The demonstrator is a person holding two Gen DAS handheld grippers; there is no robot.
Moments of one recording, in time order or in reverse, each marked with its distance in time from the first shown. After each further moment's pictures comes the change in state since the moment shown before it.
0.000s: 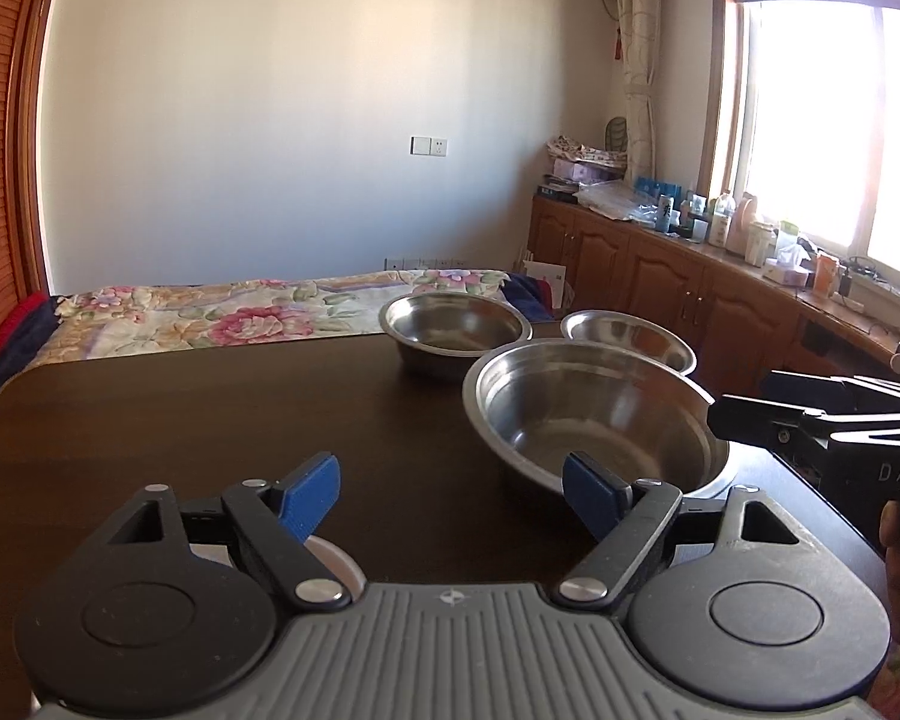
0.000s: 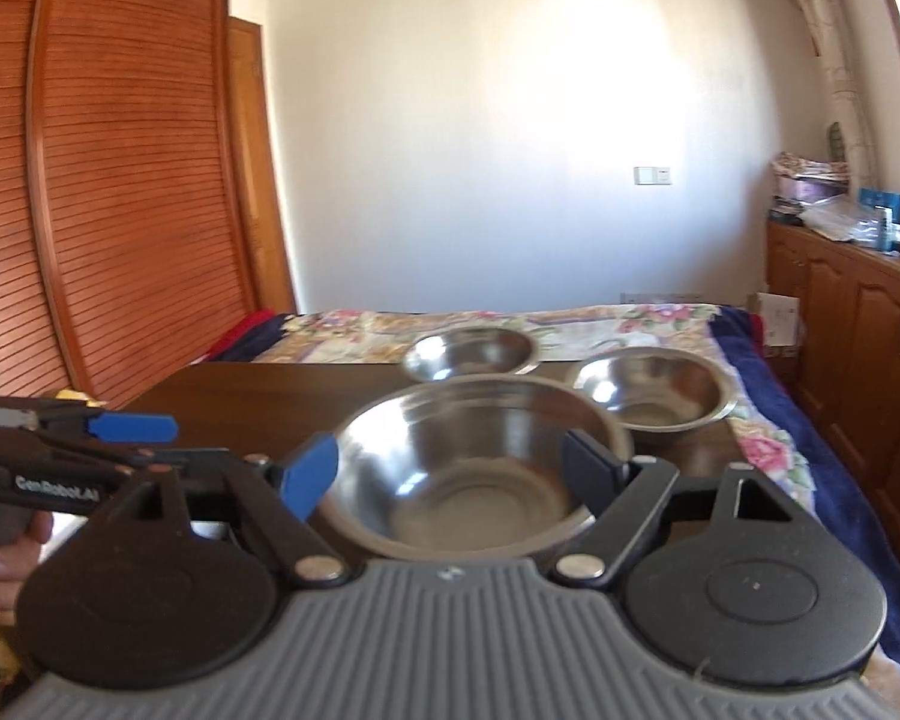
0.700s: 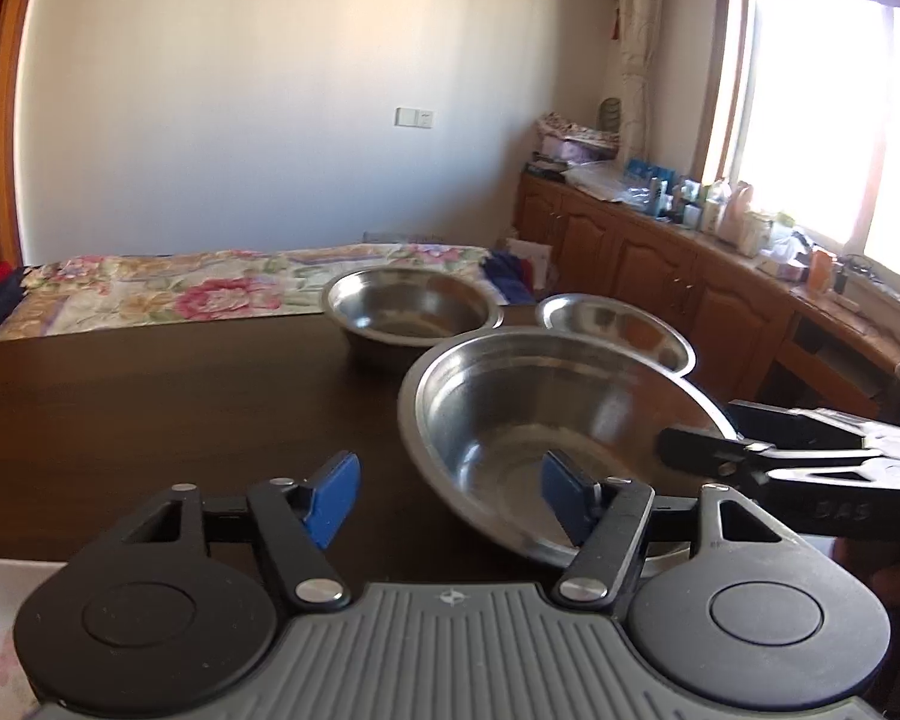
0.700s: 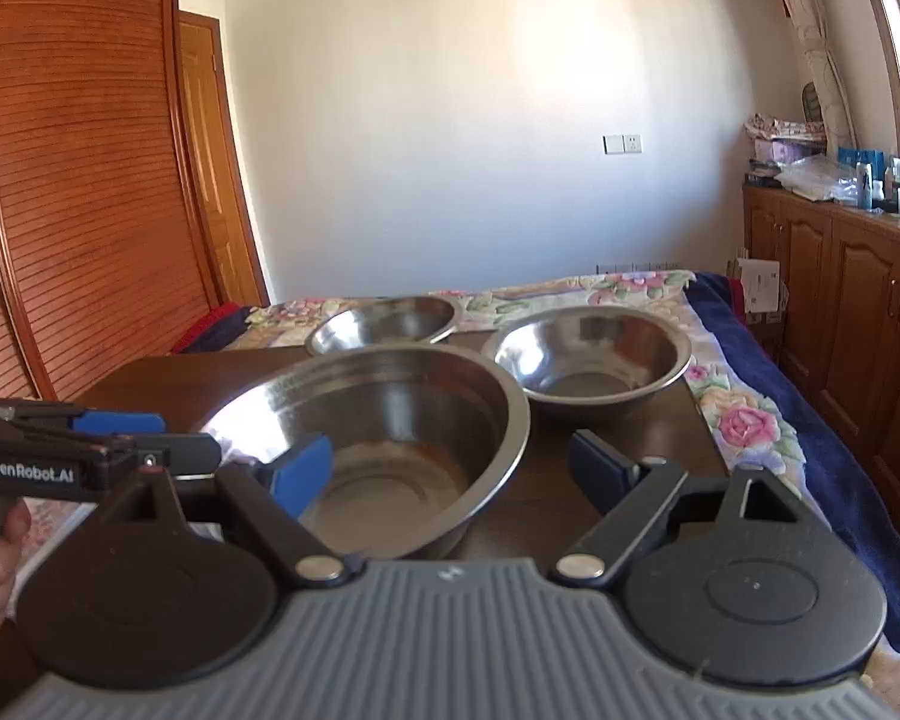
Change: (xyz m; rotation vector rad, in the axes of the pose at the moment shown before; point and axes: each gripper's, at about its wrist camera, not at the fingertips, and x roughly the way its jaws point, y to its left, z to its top) left arm 0.045 -0.019 0.008 -0.024 0.048 -0.038; right arm 0.040 -0.052 -0.014 0.056 0.040 -0.014
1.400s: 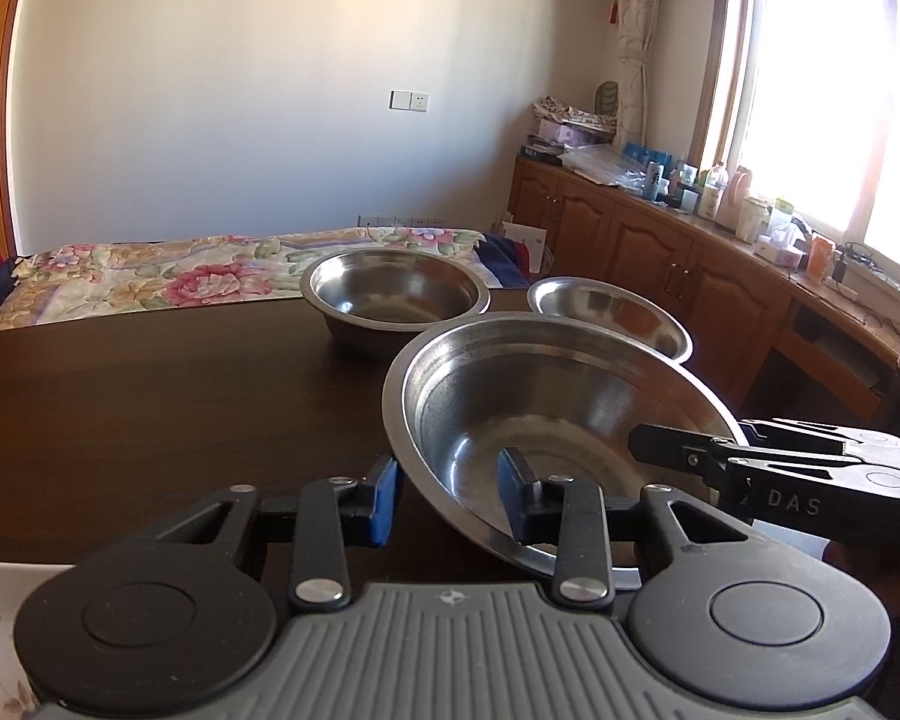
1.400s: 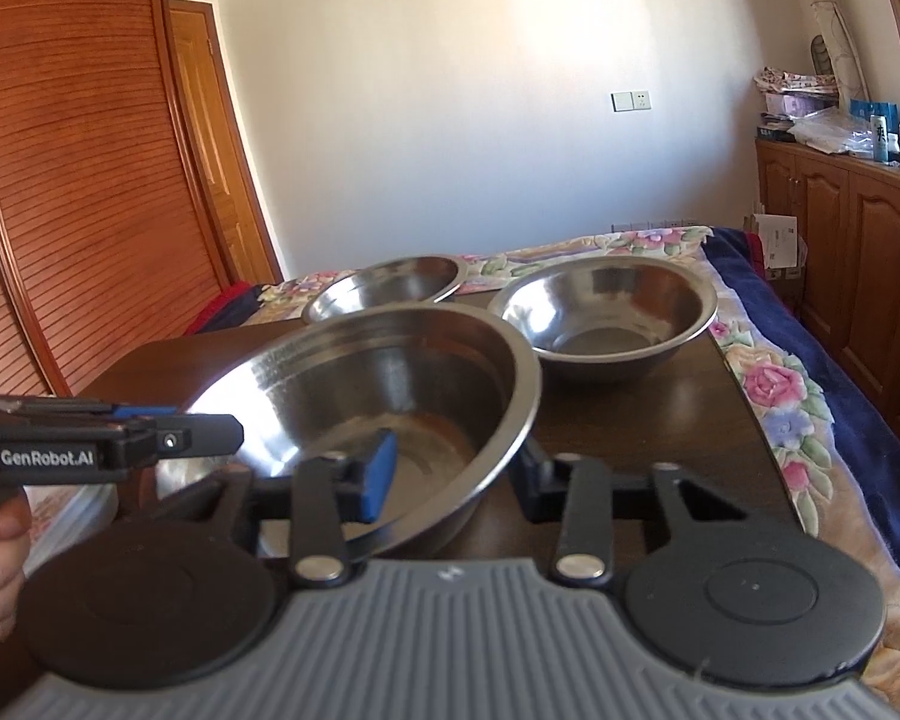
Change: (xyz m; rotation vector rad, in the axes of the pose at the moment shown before) left arm 0.014 -0.004 0.000 -0.006 0.035 -0.009; right arm 0.017 -0.007 -0.004 0.046 0.066 0.042
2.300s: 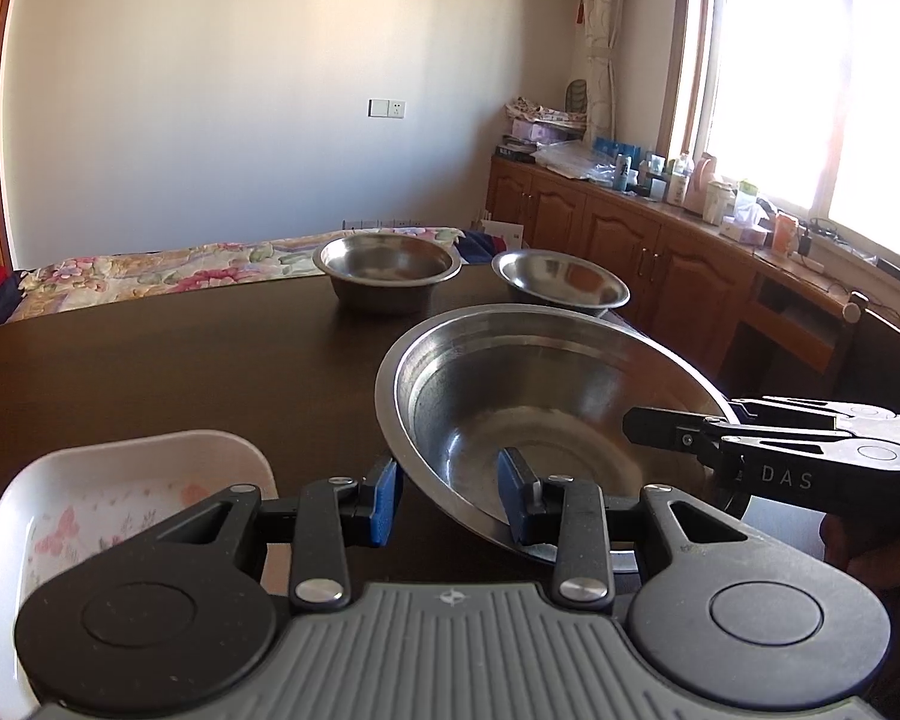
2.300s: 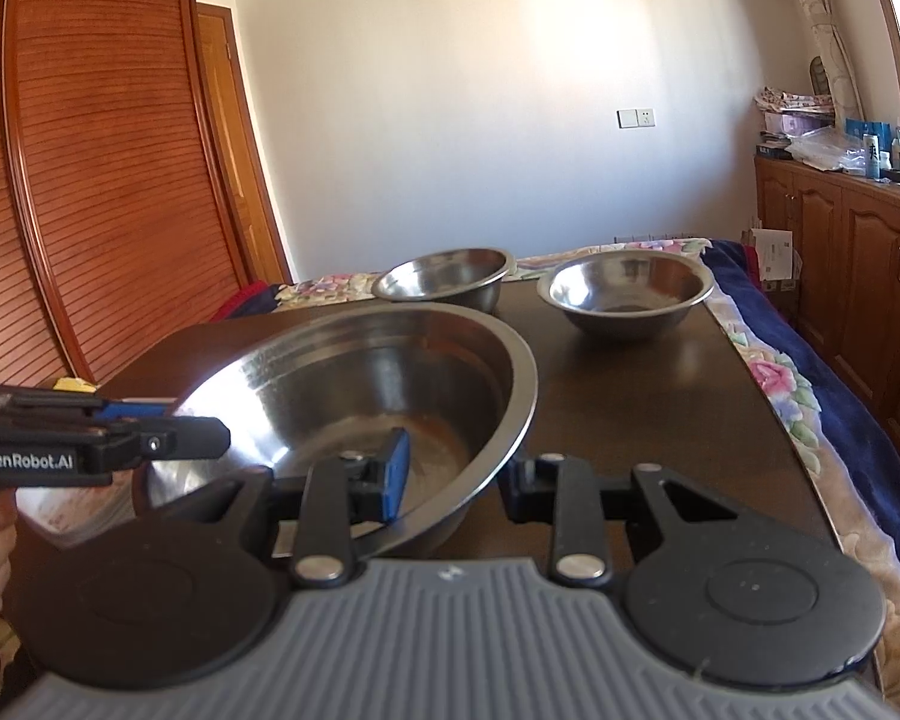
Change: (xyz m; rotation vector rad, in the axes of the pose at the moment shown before) left arm -0.071 0.000 -0.040 0.054 -0.004 -0.025; right arm -0.051 0.039 -0.026 -0.024 -0.026 -0.009
